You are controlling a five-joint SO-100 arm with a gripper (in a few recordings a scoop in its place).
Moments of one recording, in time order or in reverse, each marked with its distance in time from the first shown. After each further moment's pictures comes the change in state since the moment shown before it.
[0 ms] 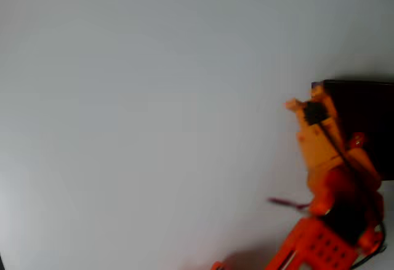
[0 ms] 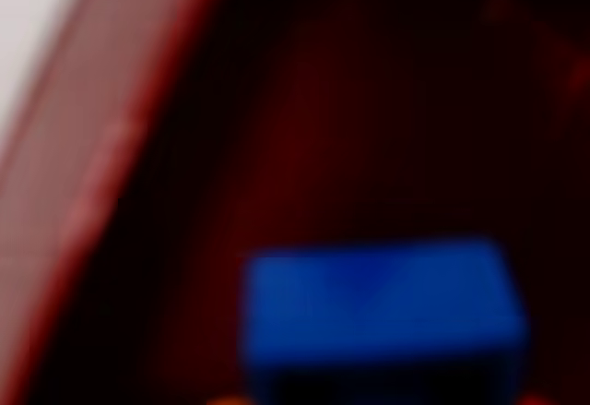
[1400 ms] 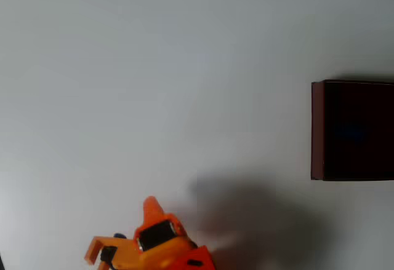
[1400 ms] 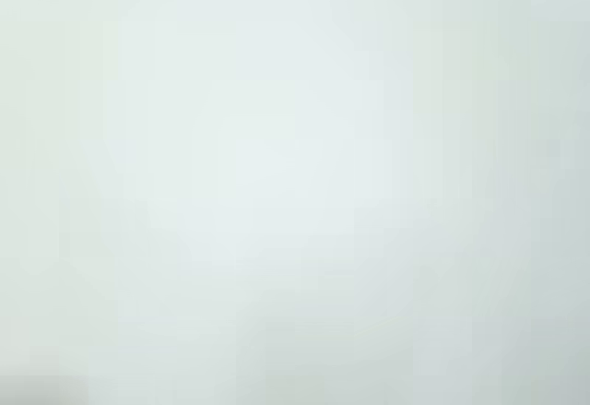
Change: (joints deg) arm -64.9 85.0 52.6 25.8 -19.9
